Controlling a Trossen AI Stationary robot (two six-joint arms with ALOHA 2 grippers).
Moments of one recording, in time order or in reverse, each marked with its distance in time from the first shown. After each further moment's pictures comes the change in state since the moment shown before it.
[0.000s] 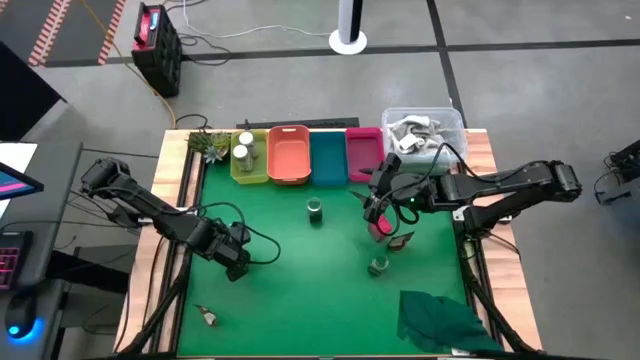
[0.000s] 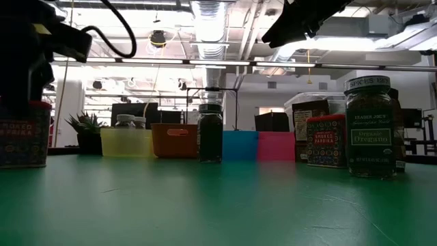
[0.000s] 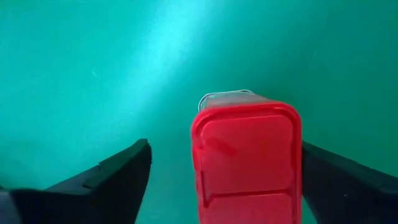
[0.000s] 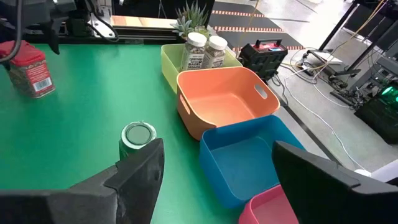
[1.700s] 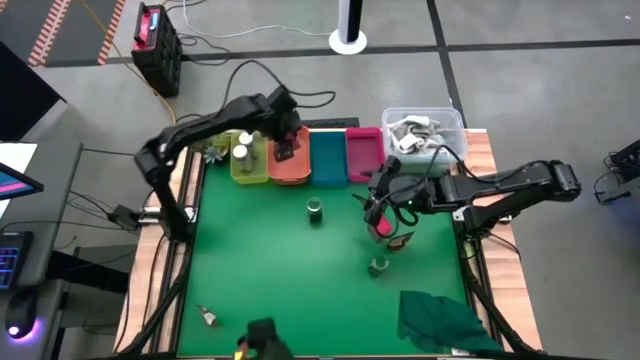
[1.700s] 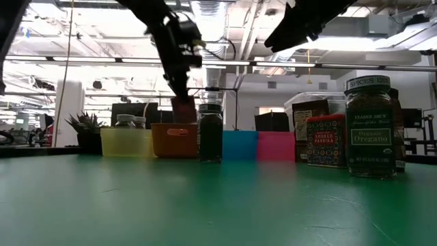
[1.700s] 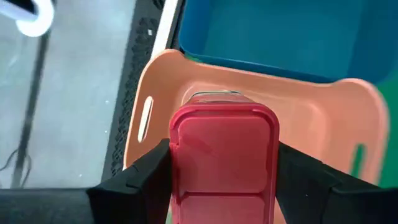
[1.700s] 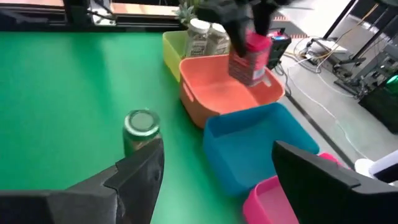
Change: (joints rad) left arm 1.136 0.520 0.778 0.117 0.099 1.478; right arm 0.016 0.006 -0.002 -0.052 0.000 0.049
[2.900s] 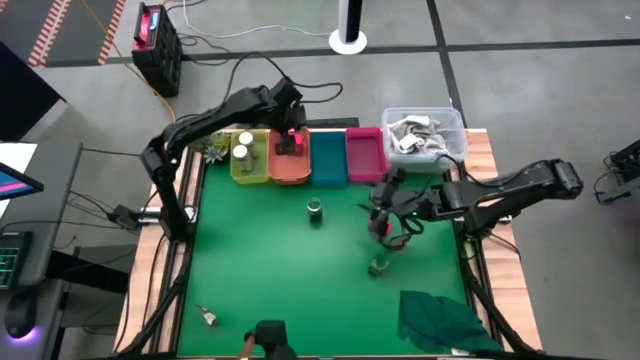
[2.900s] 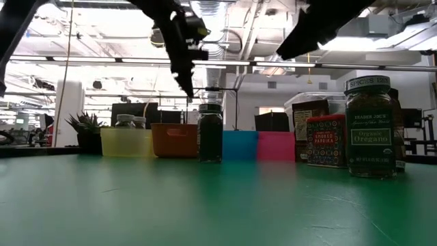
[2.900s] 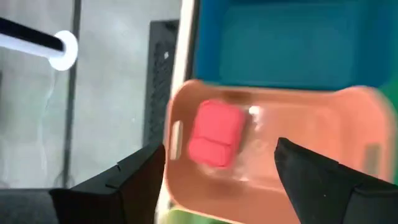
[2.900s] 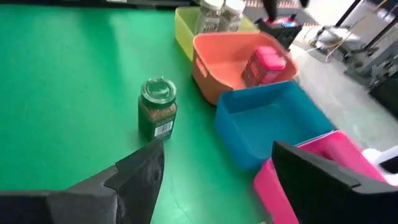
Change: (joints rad) left arm -0.033 0.034 0.156 -0.080 -0.048 0.133; right arm 0.076 -0.044 -0.055 -0.069 0.033 0.061
